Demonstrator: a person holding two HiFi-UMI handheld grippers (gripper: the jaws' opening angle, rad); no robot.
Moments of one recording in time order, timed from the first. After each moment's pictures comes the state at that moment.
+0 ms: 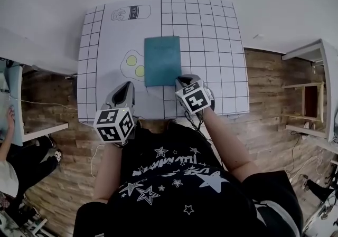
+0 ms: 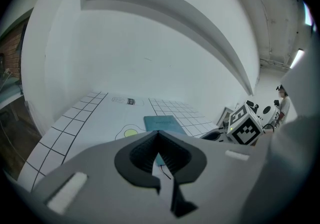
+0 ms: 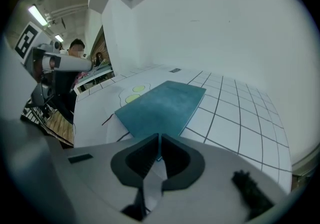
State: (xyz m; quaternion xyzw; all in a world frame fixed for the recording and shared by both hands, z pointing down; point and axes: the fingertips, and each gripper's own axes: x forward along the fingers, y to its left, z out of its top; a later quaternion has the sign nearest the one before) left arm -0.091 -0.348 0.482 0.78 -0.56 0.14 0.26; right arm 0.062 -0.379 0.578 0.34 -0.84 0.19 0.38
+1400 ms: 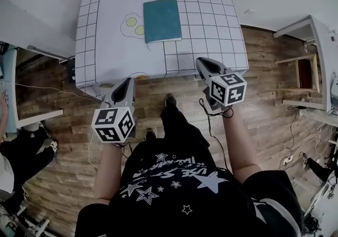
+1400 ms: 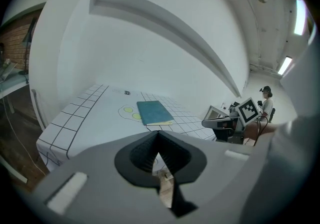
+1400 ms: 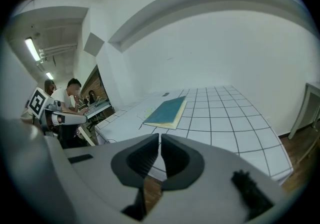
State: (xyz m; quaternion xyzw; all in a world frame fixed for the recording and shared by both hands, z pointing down) left arm -0.099 -0.191 0.482 0.80 -0.52 0.12 0.27; right arm 0.125 -0.255 0.503 0.44 -0.85 0.23 0.19
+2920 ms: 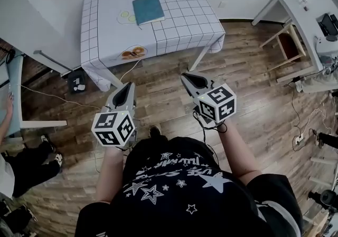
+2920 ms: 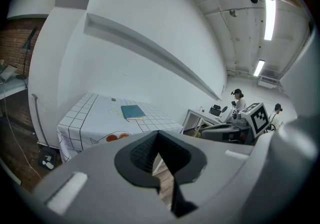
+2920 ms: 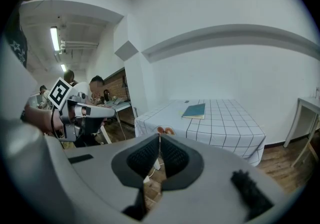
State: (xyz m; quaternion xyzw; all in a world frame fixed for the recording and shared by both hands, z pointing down) left arm -0.100 0.012 0.418 0.86 -0.46 0.08 0.22; right arm 0.061 0.015 0.428 0.43 -0.87 0.15 0.17
